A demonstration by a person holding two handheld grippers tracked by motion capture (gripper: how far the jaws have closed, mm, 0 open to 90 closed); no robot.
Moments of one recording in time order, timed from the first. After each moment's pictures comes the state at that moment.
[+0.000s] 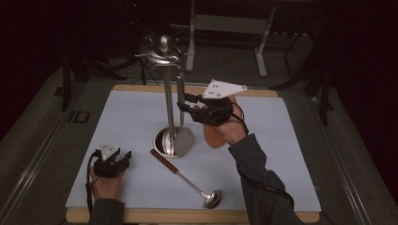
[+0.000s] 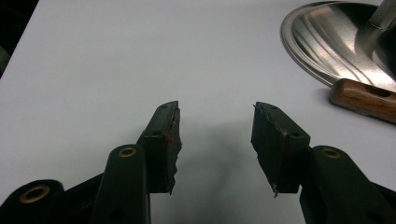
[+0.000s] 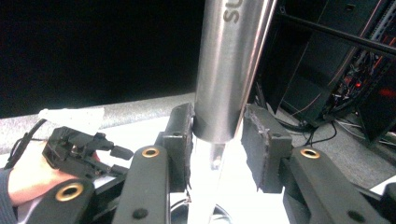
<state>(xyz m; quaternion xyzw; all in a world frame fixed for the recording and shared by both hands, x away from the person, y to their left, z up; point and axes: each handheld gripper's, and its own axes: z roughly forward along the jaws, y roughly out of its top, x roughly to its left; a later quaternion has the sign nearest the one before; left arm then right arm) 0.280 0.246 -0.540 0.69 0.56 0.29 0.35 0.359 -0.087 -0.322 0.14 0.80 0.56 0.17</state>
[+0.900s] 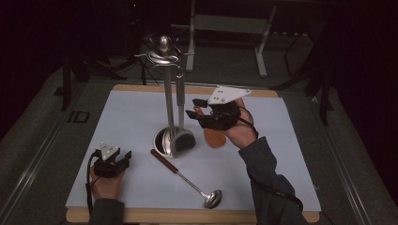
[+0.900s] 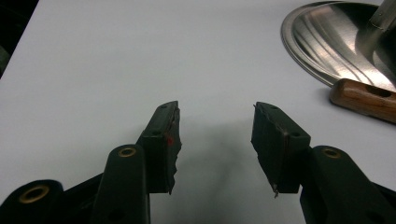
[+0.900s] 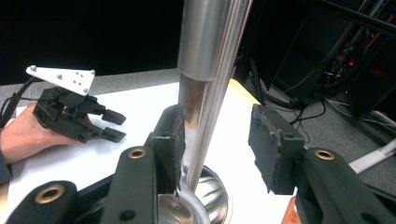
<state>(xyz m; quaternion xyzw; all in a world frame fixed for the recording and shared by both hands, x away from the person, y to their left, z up) 0.280 0.246 -0.540 0.69 0.56 0.29 0.35 0.354 -0.106 -0.329 0.15 0.83 0.51 0.19</state>
